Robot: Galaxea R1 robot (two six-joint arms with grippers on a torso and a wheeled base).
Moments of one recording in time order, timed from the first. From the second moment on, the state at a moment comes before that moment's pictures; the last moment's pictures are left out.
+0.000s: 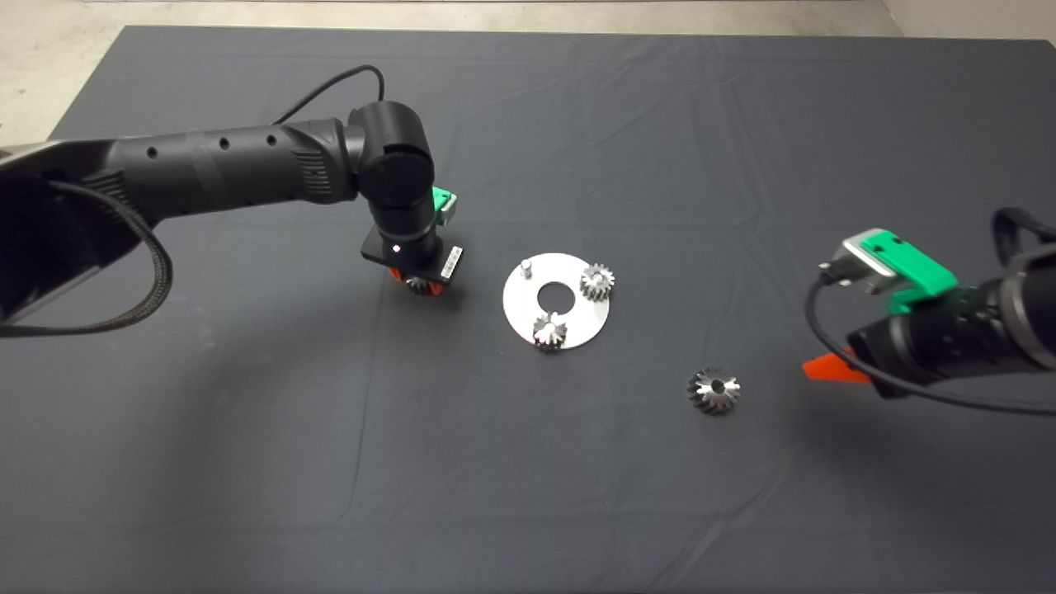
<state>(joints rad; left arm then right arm) -0.36 2.68 -1.42 0.44 1.50 -0.98 0.49 2.00 -0.45 -0.34 -1.45 1.25</state>
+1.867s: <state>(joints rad) -0.52 2.80 -1.36 0.30 1.52 -1.03 0.66 1.95 -0.37 -0.02 -1.45 1.25</state>
